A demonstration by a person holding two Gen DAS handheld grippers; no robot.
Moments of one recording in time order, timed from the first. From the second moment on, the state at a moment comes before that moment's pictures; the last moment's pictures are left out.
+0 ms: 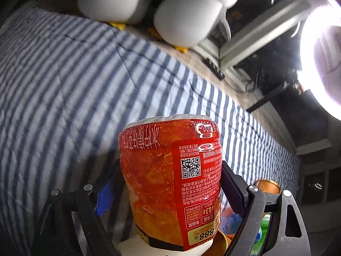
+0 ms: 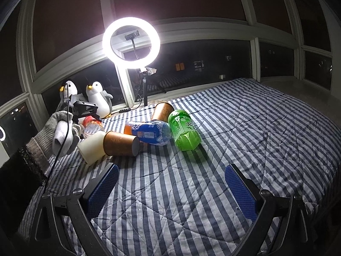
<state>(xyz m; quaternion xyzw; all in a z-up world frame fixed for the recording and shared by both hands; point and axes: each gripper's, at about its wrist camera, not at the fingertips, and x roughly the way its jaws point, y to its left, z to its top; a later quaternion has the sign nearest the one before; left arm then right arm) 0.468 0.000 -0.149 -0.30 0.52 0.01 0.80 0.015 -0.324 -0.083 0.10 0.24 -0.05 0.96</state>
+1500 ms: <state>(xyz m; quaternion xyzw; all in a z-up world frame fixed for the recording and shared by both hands) 0.204 -0.129 -0.170 -0.15 0.57 -0.18 0.79 0.005 -0.303 -0.090 0.13 0.29 0.00 0.95</state>
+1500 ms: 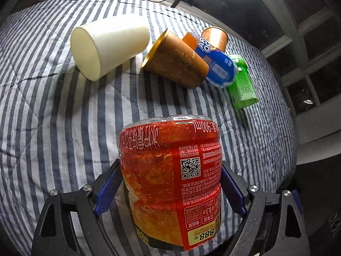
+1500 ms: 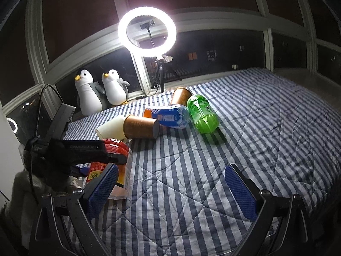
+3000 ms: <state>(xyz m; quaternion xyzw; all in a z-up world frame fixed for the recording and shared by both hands) 0.071 -0.039 -0.135 -0.08 0.49 -0.15 0.86 0.192 -0.234 -0.156 0.23 0.56 0.22 0.76</state>
